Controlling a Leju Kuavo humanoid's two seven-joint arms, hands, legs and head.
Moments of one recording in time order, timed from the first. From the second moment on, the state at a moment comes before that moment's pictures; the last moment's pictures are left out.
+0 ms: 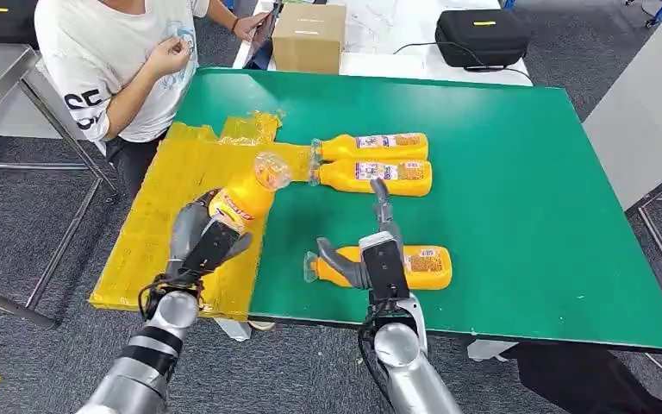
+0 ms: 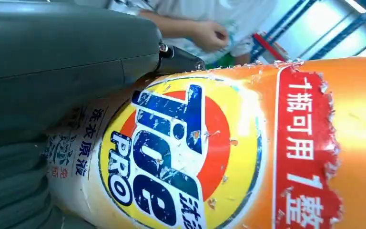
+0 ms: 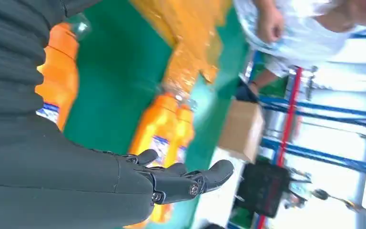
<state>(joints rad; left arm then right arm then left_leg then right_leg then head) -0.36 -0.10 -0.18 -0.96 -0.58 0.41 -0.37 -0.23 0.24 0.42 -1.26 0.31 -0.38 -0.37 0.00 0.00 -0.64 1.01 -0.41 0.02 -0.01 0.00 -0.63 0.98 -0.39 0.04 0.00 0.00</state>
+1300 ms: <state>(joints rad) -0.70 0.17 -0.39 -0.38 -1.29 0.30 -0.32 -0.30 0.23 0.38 -1.25 0.21 -0.26 -0.43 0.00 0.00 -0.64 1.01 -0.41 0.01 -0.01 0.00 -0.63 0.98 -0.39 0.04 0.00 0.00</state>
